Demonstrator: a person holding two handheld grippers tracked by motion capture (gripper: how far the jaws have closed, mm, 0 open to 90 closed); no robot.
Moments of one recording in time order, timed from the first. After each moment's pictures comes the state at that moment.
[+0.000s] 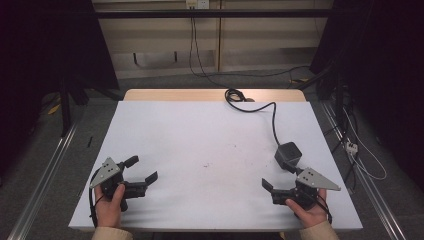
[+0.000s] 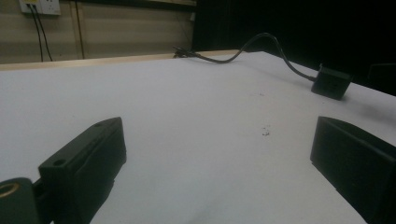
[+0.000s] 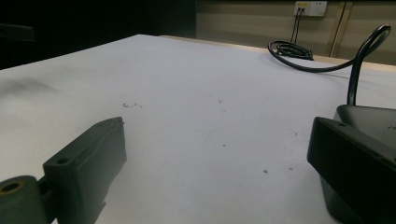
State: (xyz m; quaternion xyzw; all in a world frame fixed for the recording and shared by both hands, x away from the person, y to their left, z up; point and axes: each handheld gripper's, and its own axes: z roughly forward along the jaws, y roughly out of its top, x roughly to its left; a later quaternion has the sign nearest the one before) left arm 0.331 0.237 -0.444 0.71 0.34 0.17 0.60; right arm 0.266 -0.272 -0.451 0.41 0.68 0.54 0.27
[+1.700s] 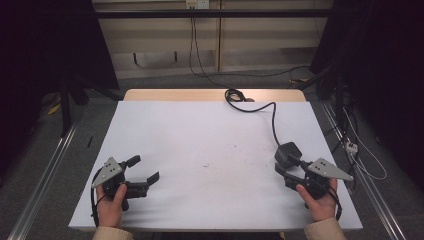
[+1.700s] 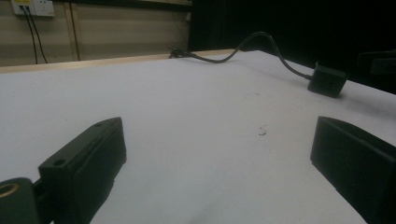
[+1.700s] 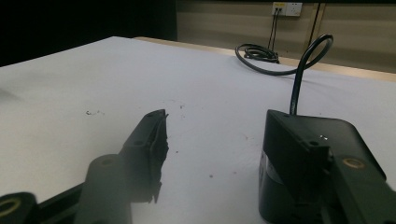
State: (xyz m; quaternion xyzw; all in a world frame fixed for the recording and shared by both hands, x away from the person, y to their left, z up) left arm 0.332 0.234 -0.444 0.71 0.33 0.17 0.60; right arm 0.281 -0.303 -0.439 0.43 0.68 0.53 0.29
